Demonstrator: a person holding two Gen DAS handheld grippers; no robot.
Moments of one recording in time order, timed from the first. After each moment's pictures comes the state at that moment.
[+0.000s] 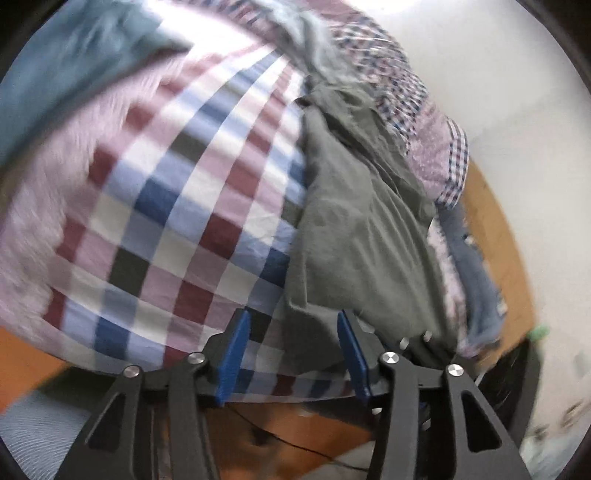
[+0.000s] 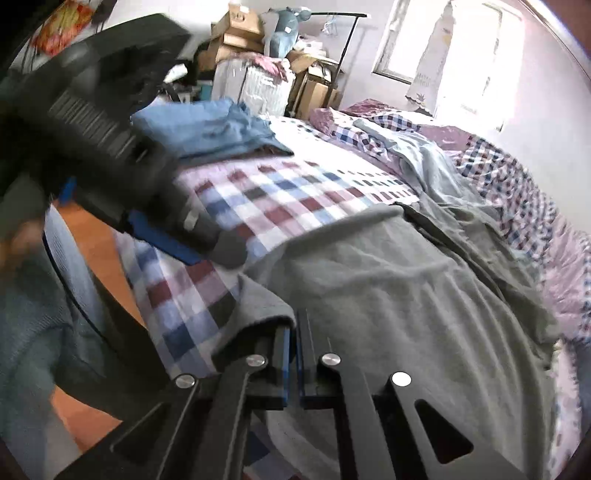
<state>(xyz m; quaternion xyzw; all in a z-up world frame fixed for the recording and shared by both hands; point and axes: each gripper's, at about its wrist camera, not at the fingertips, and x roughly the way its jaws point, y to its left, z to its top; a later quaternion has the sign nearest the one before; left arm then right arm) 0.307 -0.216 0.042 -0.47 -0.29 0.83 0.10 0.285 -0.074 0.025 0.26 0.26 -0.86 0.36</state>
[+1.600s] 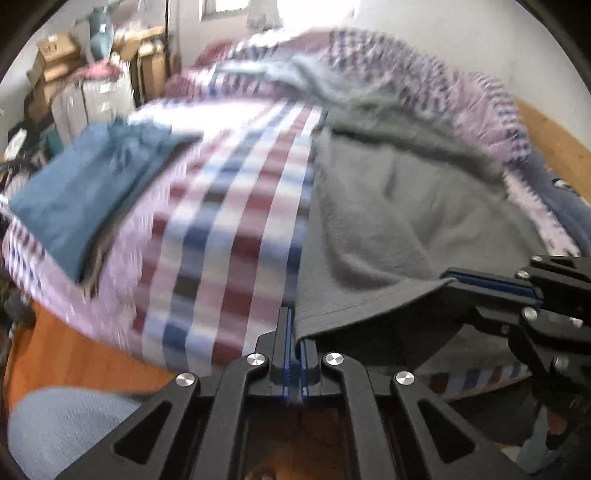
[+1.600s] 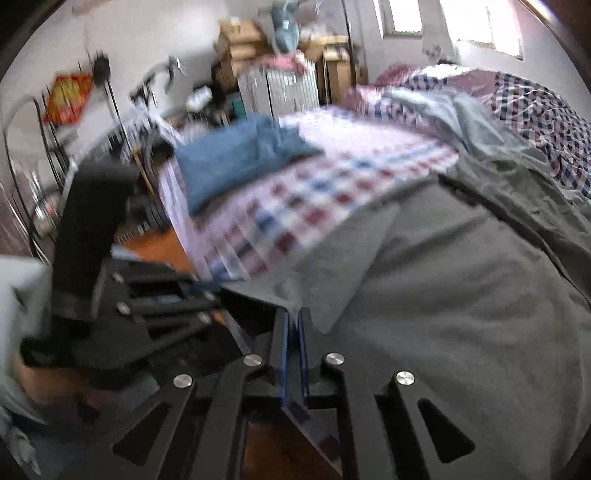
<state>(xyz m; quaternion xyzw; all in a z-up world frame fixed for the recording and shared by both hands) 0.333 -0.149 0.041 -0.45 -0.09 0.88 -0.10 0.277 -0.039 0.058 0.38 0.15 -0.79 0.46</state>
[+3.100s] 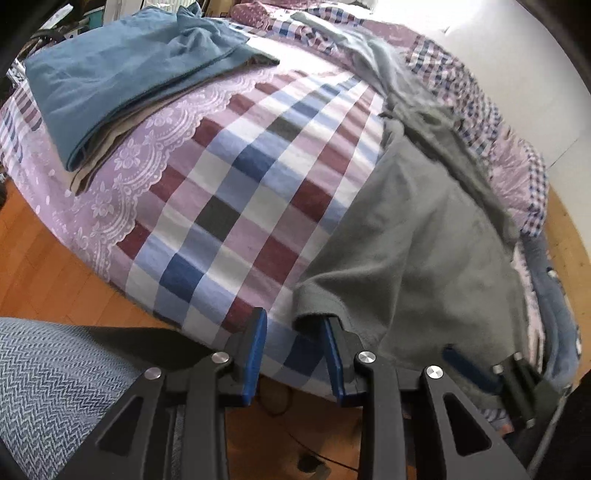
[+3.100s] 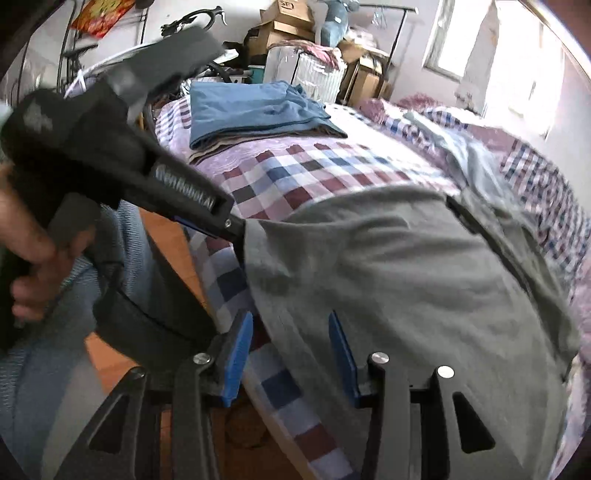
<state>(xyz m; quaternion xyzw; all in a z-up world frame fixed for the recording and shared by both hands) 0.334 -0.209 0.012 -0.45 -0.30 0.83 -0.10 0.321 -0.061 0.010 0.28 0.30 -0.80 0.43</state>
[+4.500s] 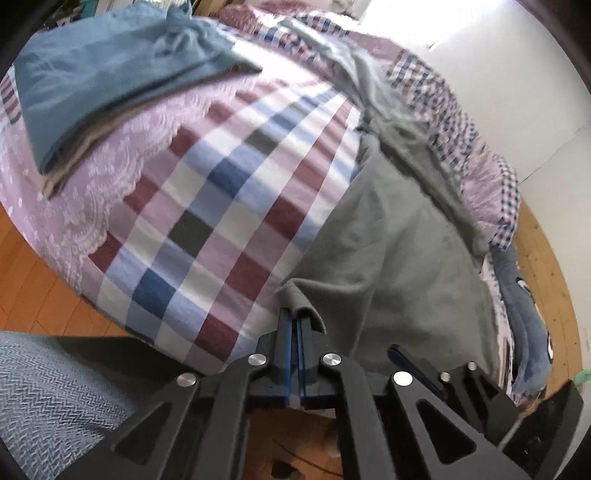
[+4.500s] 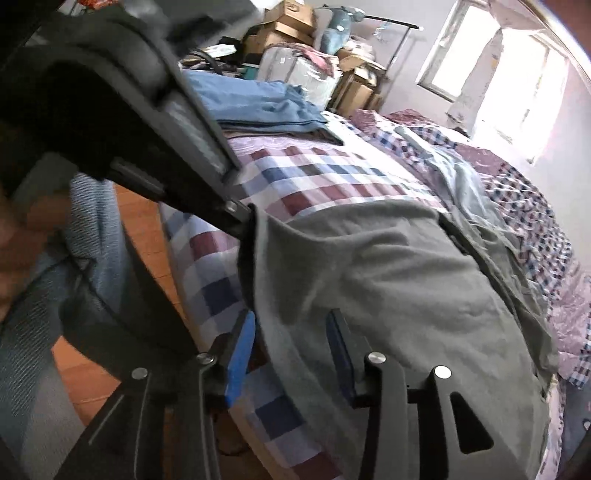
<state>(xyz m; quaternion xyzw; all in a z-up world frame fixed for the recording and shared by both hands) 0.336 -0.216 0.022 -0.41 -0.32 0.85 -0.05 0.327 -0.087 -0.006 0.24 0.34 -0.83 0.38</state>
